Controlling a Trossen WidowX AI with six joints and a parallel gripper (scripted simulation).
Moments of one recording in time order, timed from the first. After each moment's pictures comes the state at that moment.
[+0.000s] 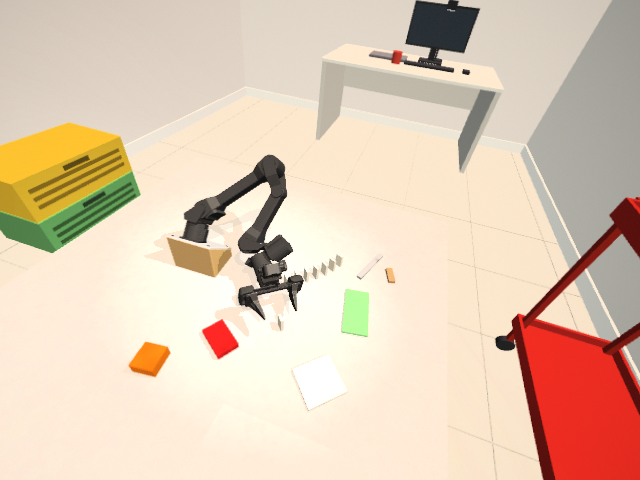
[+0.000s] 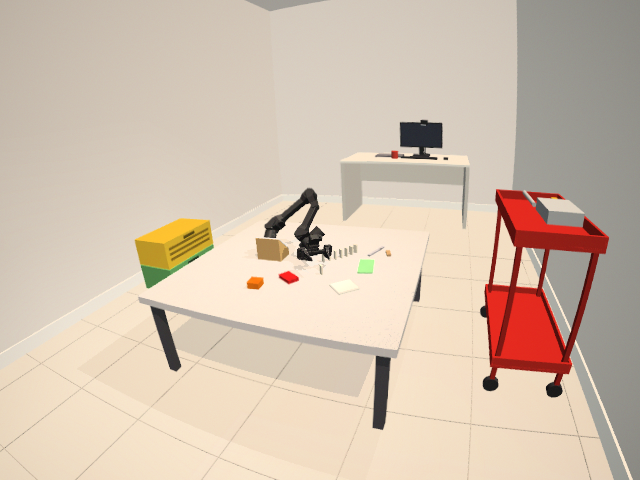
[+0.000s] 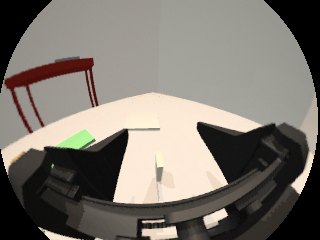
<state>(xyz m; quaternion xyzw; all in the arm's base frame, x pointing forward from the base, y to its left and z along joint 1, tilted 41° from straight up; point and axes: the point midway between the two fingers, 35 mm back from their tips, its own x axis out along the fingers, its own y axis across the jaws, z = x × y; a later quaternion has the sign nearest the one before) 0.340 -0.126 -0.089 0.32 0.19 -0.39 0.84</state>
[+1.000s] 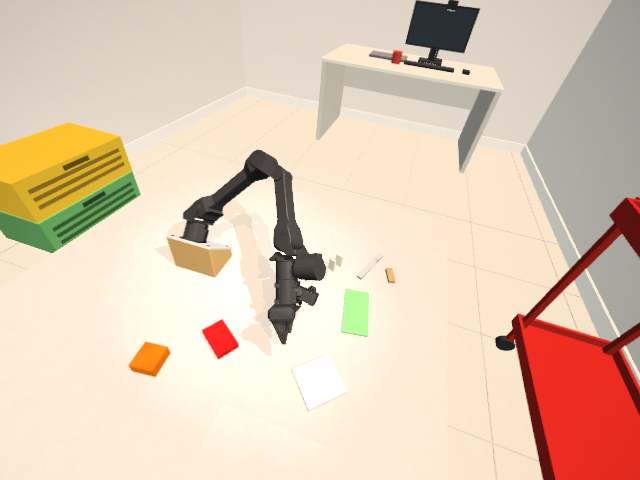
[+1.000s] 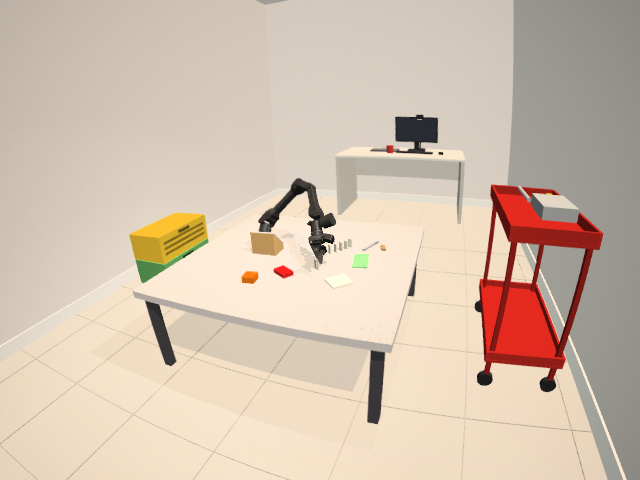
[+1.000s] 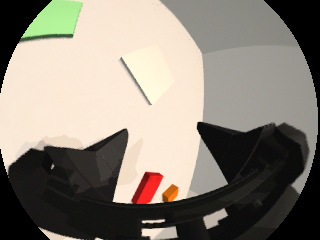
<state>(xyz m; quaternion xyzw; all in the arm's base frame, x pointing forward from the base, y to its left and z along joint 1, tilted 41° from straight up) 0.388 -0.183 -0.116 -0.01 0.60 -0.01 0.80</state>
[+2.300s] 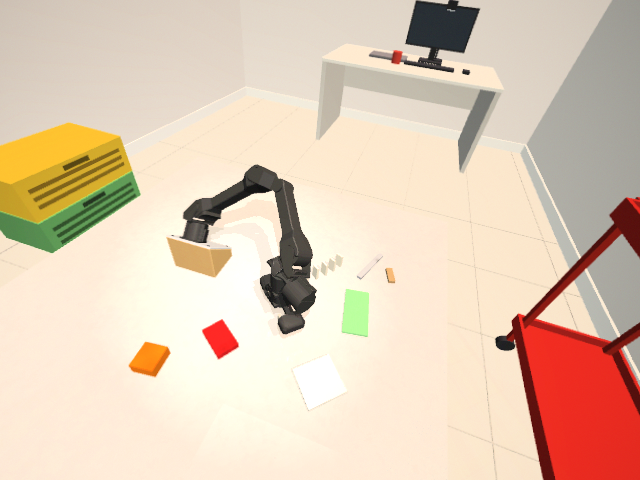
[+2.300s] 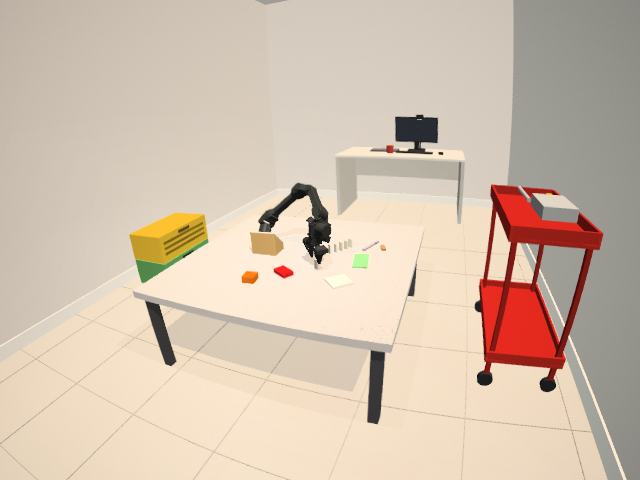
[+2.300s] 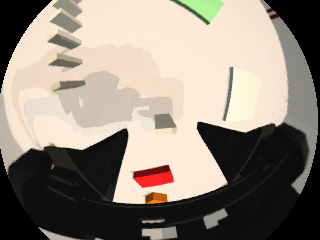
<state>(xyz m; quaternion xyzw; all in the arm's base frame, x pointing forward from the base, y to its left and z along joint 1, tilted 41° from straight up) 0.357 -0.127 -0.102 0.00 0.52 0.44 0.73</state>
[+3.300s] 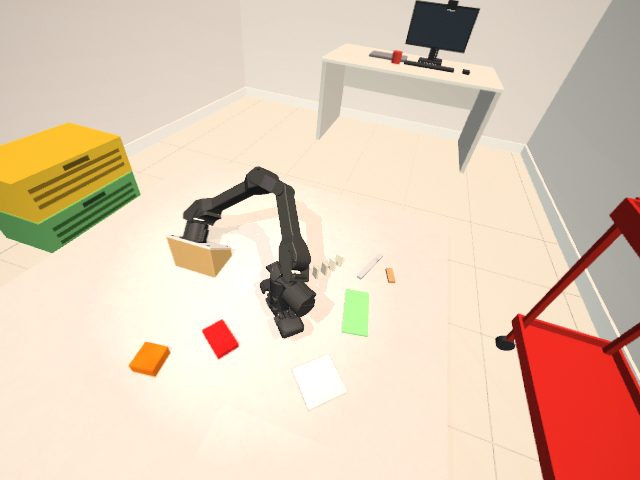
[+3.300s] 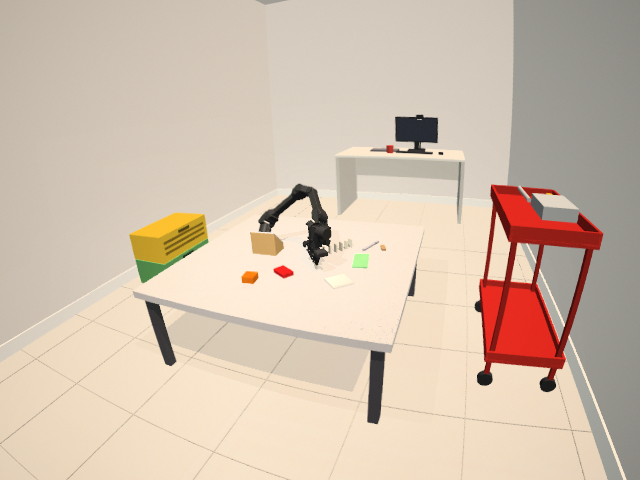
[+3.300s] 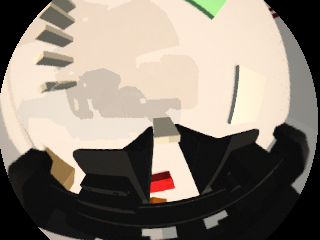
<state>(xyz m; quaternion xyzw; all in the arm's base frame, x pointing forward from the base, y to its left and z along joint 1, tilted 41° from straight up) 0.358 -0.116 -0.117 0.00 0.52 0.43 0.74</state>
